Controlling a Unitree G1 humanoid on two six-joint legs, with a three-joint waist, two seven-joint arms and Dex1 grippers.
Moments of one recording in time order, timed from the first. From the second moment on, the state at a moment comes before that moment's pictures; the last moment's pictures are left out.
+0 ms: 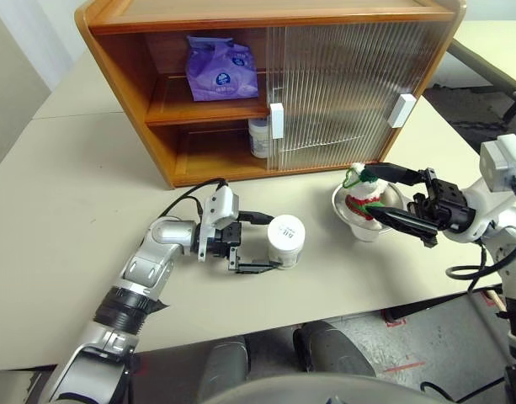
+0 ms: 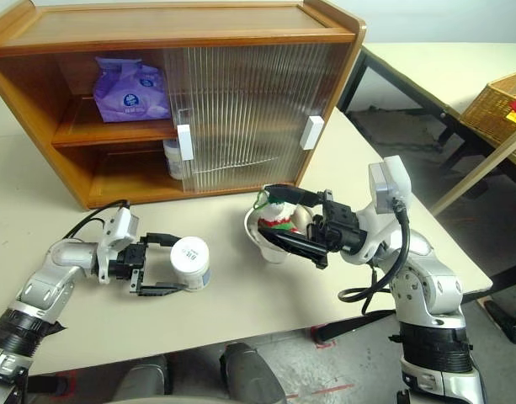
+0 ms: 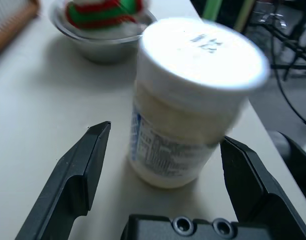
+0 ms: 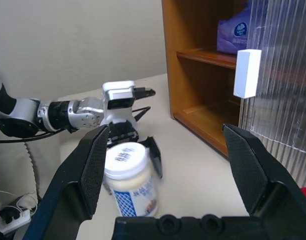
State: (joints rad) left arm -0.26 0.54 -0.24 0.10 -0.30 0.00 -1.29; right arm -0.20 -0.62 -0.21 -0.20 0.81 0.41 1.23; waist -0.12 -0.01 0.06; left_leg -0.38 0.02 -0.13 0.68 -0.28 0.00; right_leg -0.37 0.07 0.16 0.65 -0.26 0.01
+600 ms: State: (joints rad) left arm -0.27 0.45 -0.28 0.23 -0.23 -0.02 -1.24; right arm -0.20 -0.64 -0.22 -0.19 0.81 0.41 1.22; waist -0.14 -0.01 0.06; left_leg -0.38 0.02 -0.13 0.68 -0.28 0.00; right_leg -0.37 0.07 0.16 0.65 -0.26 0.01
